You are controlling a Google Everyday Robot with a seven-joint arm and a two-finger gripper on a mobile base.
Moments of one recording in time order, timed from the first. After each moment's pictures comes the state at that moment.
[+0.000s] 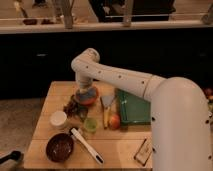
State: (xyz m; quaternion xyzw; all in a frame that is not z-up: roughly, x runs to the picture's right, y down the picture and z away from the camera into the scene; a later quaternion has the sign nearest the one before) arm -0.125 0.006 0.817 -0.22 -0.15 -0.15 0.95
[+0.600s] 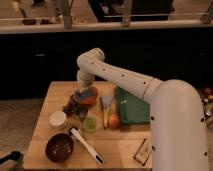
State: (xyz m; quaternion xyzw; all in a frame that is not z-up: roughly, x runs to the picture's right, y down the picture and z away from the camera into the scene) arm -0.133 0.007 0.826 -0.23 -0.23 -0.17 0.93
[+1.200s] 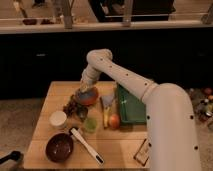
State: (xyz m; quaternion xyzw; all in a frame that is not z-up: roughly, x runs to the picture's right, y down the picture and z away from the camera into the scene) arm -0.121 0.002 0.849 -0.25 -0.30 -0.18 0.90
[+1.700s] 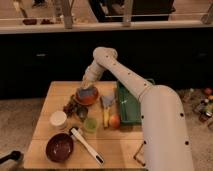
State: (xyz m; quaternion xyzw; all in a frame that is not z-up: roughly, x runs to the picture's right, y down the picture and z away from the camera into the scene) arm -0.111 -0.015 0.873 -0.25 -0.36 -0.16 0.89
